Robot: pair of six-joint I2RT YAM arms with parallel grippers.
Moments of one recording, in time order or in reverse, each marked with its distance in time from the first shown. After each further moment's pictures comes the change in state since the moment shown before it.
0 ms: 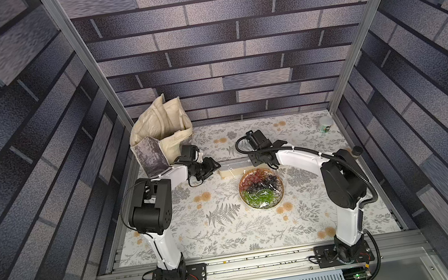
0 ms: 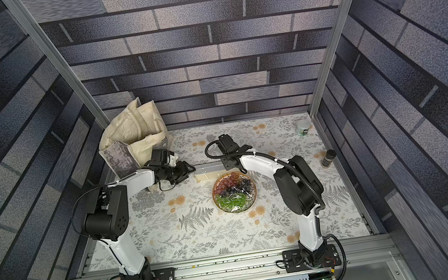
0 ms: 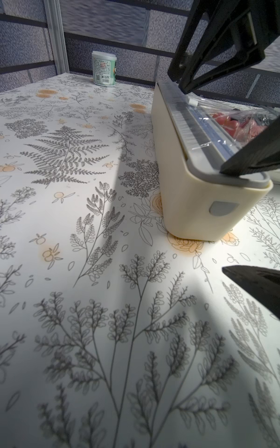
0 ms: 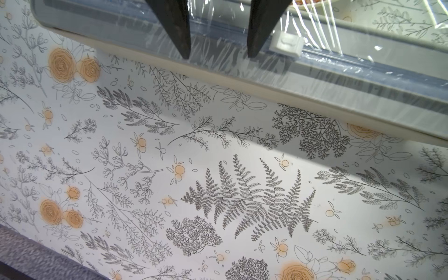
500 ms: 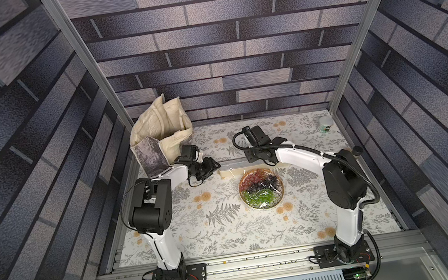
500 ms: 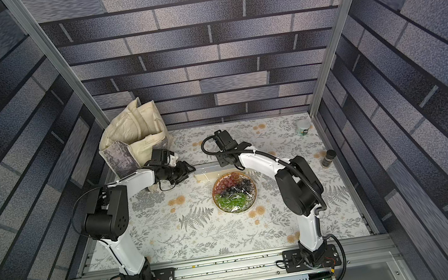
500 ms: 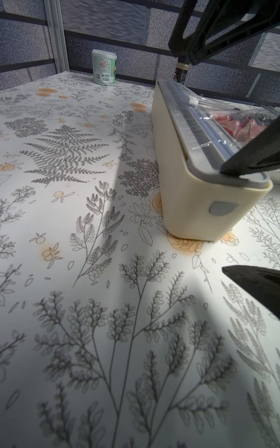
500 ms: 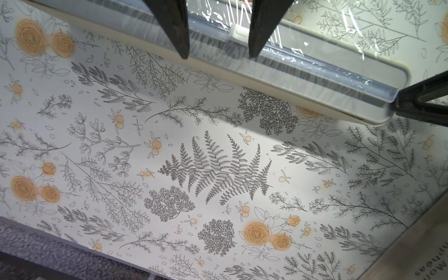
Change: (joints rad) left arm -0.001 0.000 0.004 -0.008 -0.003 0.000; right arm 0.026 0.002 0.067 0.004 -0.077 0.021
